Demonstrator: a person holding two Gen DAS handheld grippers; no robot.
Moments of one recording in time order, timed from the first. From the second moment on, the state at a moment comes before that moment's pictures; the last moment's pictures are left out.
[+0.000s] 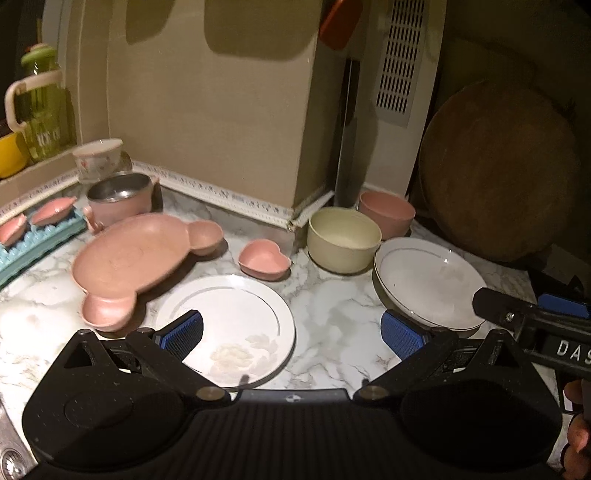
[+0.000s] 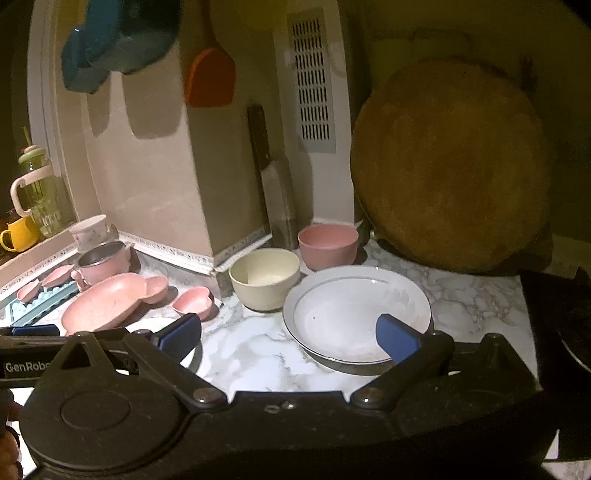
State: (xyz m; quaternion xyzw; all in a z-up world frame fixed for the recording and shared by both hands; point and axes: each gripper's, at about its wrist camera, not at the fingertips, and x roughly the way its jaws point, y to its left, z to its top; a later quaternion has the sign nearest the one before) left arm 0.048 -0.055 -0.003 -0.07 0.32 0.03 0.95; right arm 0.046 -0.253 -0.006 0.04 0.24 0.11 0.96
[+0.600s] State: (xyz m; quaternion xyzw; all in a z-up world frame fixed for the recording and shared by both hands) left arm 0.183 -0.130 -0.056 -0.08 0.41 -0.01 0.91; right arm 0.188 -0.347 -0.052 0.02 0.34 0.08 0.94
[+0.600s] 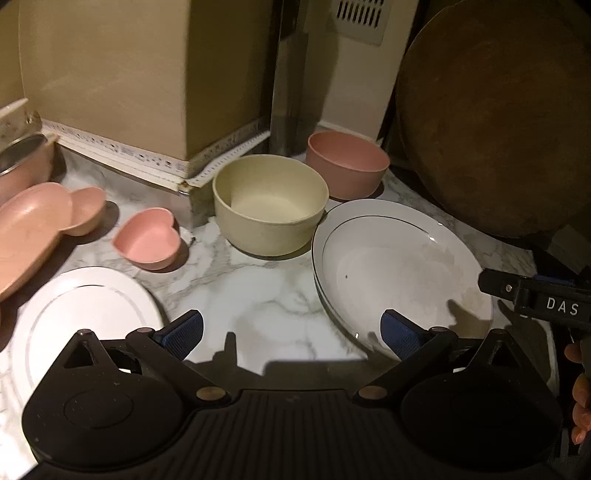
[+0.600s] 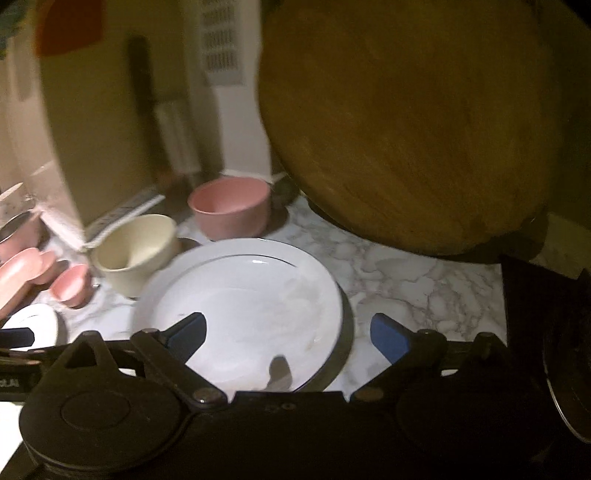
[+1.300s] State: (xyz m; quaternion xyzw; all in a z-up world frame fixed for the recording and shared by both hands) left arm 0.255 -0.142 -0.086 -0.14 0.47 -0.01 0.87; right arm 0.290 -0.384 -0.104 0.10 0.48 0.11 0.86
